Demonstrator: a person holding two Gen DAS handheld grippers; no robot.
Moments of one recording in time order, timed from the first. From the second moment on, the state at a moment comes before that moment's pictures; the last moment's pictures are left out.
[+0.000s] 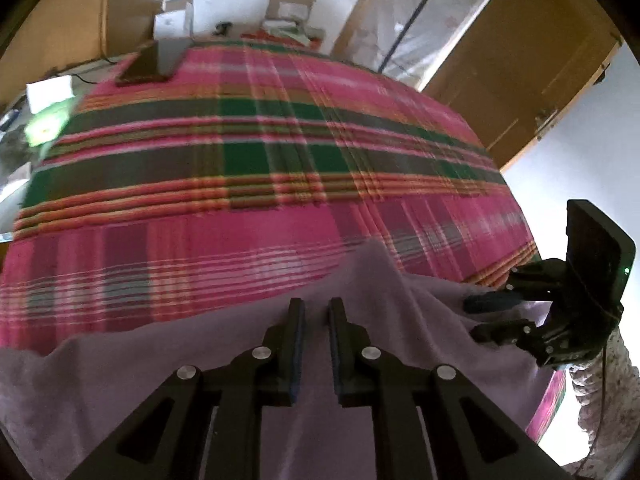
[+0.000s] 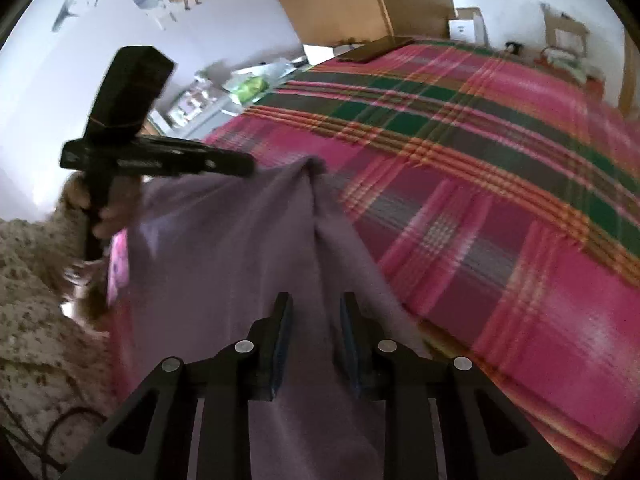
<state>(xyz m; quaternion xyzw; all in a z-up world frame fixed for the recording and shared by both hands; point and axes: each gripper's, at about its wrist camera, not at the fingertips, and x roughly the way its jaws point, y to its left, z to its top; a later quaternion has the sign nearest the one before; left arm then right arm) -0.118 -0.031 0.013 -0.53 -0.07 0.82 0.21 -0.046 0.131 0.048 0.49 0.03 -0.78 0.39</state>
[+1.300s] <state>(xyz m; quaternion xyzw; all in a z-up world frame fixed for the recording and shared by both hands) -0.137 -0.020 0.006 -0.53 -0.11 0.81 0.24 0.013 0.247 0.061 0.45 -0.02 -0.87 0.18</state>
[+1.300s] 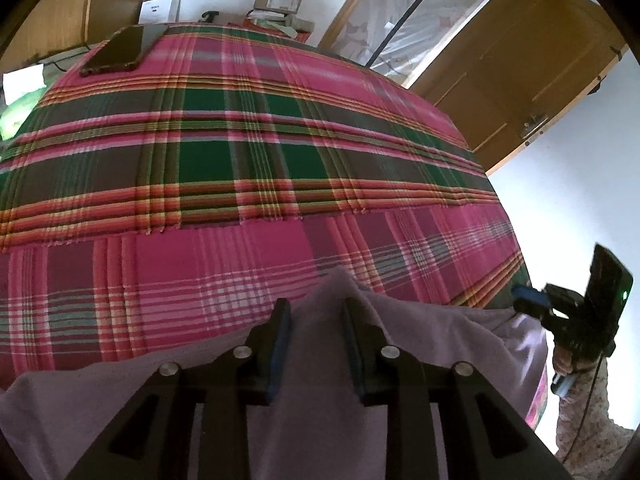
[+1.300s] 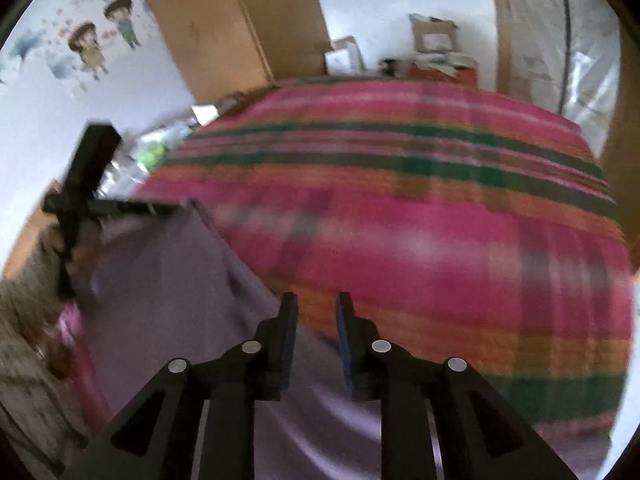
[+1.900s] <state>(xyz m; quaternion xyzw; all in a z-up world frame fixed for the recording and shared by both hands) -0.135 -0.018 0.004 -0.52 -0.10 0.82 0.21 0.042 0.265 0.043 0.47 0.02 -0.87 0.16</state>
